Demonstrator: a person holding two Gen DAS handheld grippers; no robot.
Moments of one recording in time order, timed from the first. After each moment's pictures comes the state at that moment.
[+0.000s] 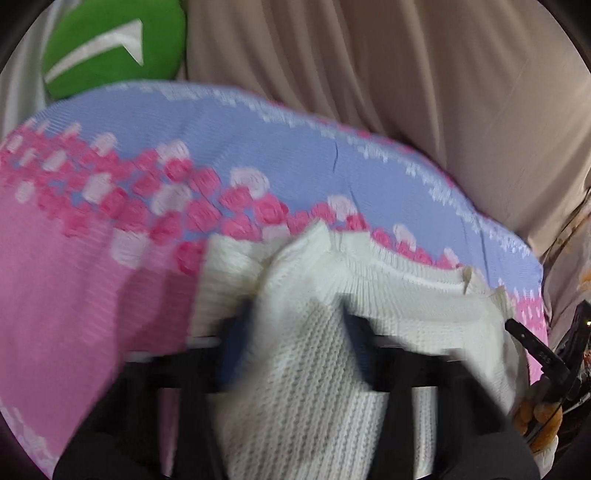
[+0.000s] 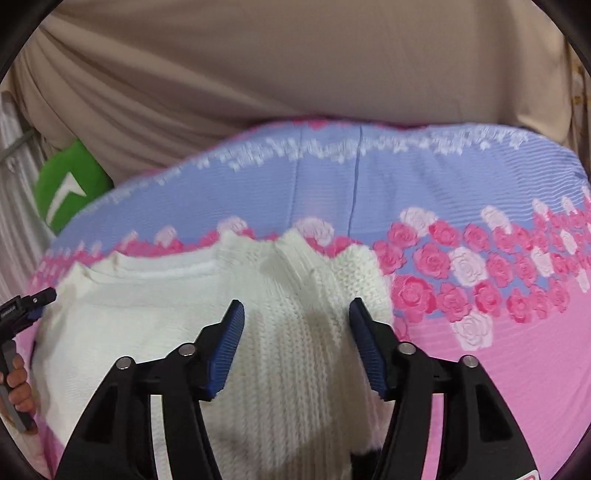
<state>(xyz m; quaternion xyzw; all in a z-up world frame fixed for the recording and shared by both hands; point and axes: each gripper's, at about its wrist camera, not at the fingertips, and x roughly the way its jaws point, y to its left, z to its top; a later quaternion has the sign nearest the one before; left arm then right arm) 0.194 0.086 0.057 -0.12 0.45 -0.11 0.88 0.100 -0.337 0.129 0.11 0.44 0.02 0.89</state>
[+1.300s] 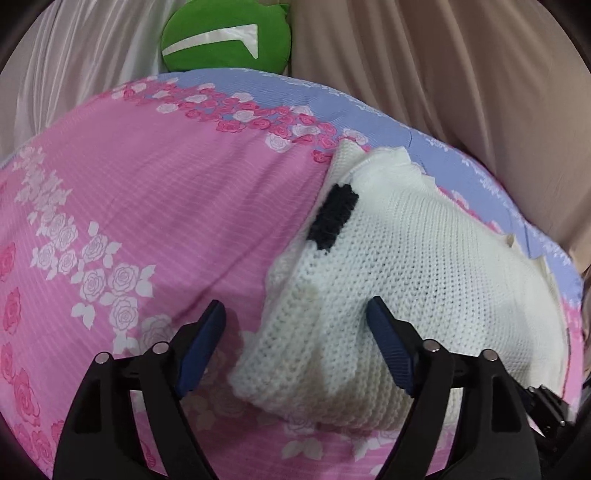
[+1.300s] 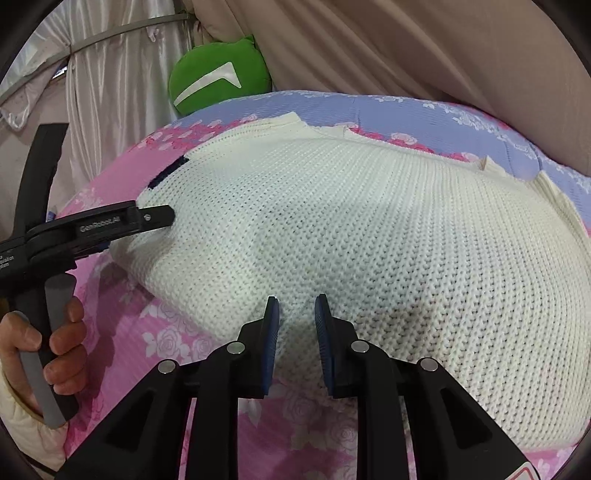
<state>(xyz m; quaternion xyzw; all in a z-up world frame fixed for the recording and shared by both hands) 0.049 0.121 0.027 -0.13 0.41 0.05 0.90 -0.019 -0.137 0.111 -0.01 0.42 0.21 0.88</state>
